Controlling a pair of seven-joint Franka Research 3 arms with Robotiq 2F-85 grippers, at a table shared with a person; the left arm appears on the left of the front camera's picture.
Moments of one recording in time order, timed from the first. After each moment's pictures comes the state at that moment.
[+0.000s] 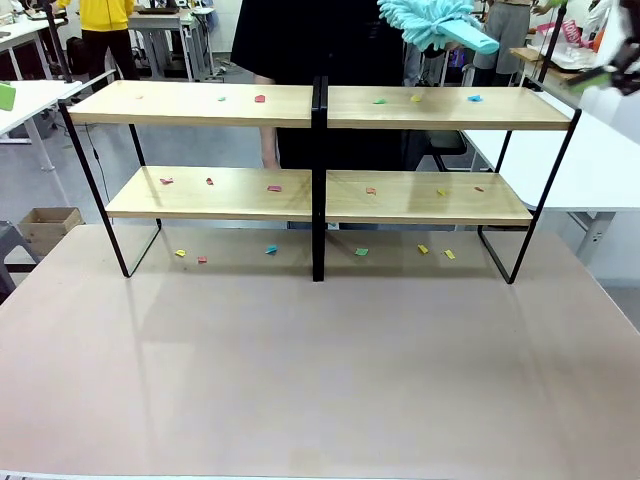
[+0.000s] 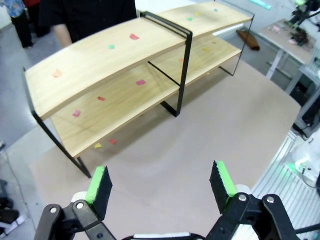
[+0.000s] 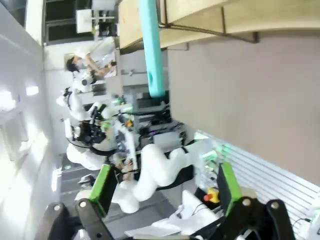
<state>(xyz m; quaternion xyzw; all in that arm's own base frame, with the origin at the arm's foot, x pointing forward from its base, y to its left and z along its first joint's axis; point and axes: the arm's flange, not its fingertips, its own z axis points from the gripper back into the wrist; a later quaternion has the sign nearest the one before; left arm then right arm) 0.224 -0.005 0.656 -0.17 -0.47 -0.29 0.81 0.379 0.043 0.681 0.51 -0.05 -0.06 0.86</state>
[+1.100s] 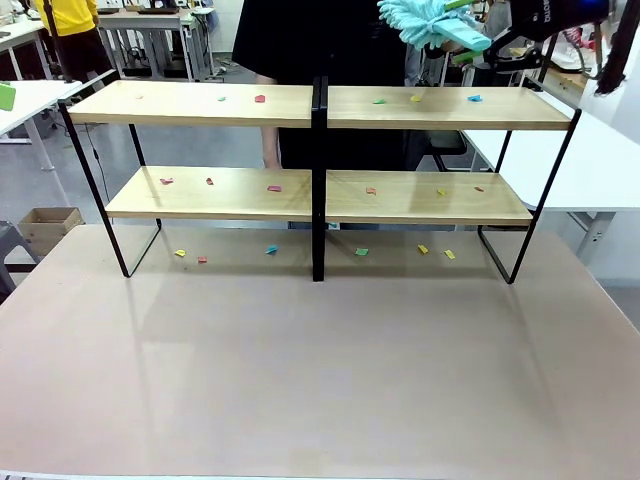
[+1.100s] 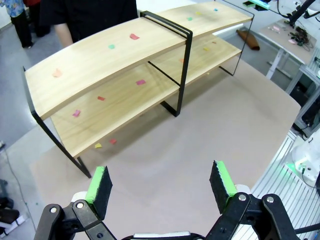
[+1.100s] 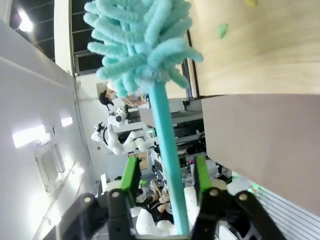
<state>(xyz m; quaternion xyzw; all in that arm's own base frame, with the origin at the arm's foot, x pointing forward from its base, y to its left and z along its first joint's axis) 0.225 -0.005 0.656 -0.17 -0.47 -0.29 0.81 0.478 0.089 0.655 0.57 -0.08 -0.15 0.81</state>
